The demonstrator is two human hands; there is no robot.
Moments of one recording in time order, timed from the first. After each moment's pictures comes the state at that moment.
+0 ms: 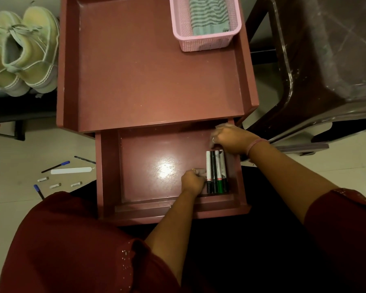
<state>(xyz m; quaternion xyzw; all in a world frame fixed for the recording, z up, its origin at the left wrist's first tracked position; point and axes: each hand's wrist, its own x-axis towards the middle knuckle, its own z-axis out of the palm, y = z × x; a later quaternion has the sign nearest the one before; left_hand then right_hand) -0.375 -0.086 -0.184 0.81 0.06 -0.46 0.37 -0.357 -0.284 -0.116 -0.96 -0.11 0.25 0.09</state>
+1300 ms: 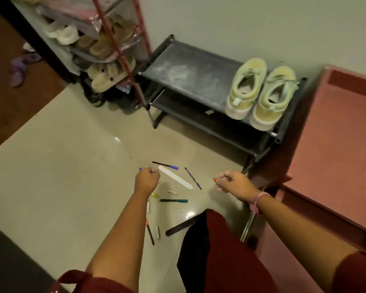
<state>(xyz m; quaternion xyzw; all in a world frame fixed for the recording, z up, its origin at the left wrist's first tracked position) -0.088 0.392 -0.132 0.83 0.30 -0.17 0.43 -0.107 0.116 -0.096 -0.82 0.07 0.30 0.48</state>
